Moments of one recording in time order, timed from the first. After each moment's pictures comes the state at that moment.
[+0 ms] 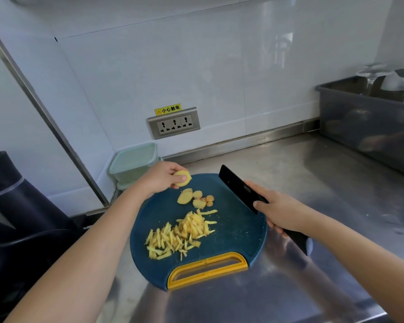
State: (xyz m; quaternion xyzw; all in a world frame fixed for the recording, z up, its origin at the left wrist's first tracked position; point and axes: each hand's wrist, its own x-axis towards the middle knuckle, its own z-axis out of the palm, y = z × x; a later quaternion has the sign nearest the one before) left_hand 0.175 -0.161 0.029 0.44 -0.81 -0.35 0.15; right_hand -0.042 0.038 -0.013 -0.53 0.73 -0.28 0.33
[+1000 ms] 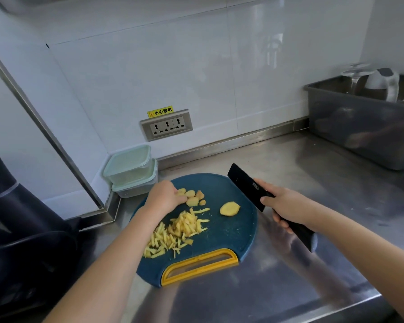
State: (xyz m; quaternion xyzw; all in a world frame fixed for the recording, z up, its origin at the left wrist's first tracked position) left_hand 0.159 -0.123 -0.002 0.56 -0.82 -0.13 0.07; right_hand -0.068 0.053 -0.013 -0.46 0.73 -0.33 0.38
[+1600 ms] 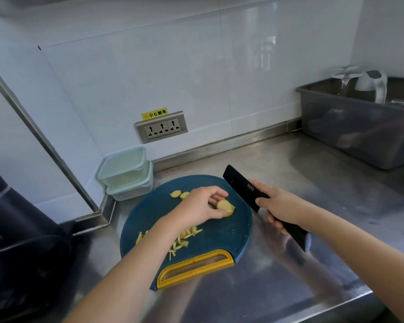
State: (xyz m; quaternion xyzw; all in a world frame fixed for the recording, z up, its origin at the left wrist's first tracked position) left_hand 0.115 -0.069 -0.010 0.31 -0.89 -0.33 0.09; right_hand -0.067 0.056 -0.012 -0.46 0.74 -0.32 0.38
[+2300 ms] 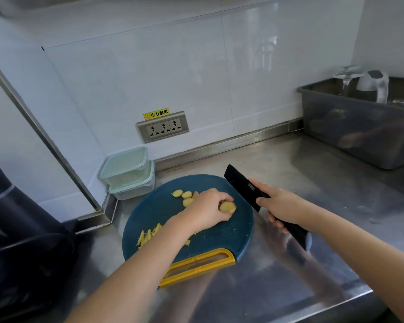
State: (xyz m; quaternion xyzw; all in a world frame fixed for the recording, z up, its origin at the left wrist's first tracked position) left_hand 0.102 -0.058 -0.012 0.32 -0.93 -0.18 0.03; right_hand -0.064 0.056 -0.010 -0.46 0.75 -0.31 0.37
